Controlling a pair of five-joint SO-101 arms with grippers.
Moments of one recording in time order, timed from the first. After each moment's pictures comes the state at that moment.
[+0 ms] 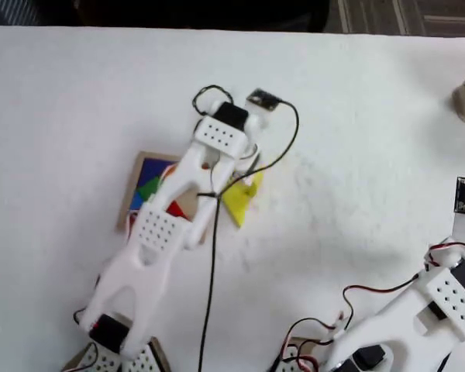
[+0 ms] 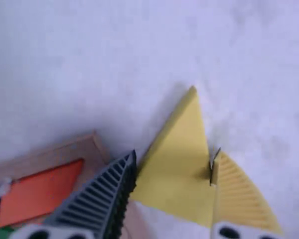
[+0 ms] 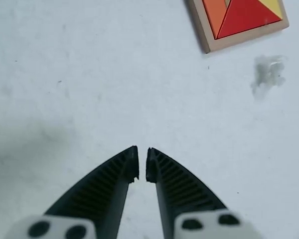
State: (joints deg) left arm 20.8 64.0 -63.3 101.1 4.6; right arm 51.3 -42.1 56.4 46.6 43.5
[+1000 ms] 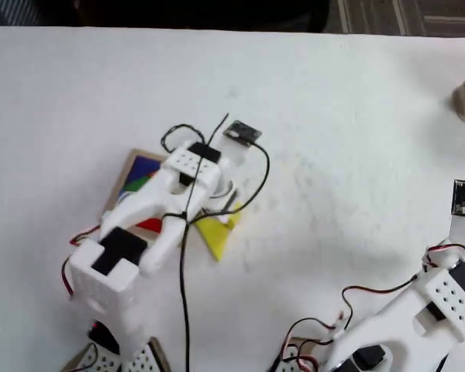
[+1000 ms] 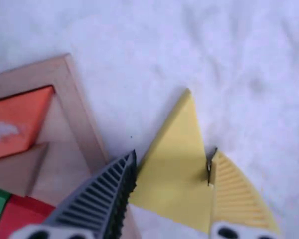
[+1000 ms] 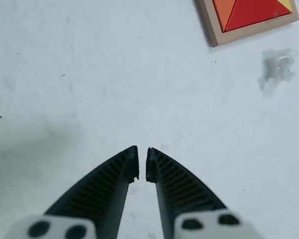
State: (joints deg) left arm 20.6 22.1 12.3 65.8 2.0; right arm 51.3 -42.1 57.8 46.5 43.5
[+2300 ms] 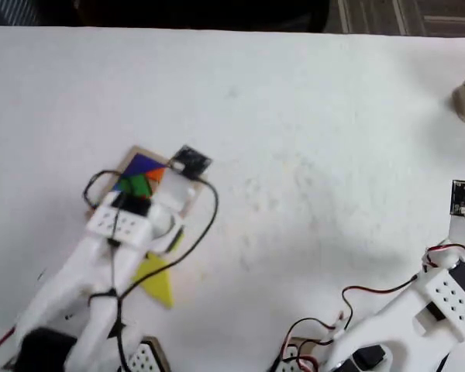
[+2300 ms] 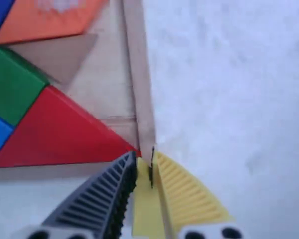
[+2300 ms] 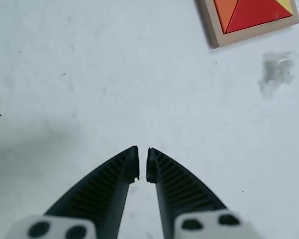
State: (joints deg) left arm 8.4 -25.9 56.4 58.5 -9.8; right arm 51.3 -42.1 57.8 46.5 44.5
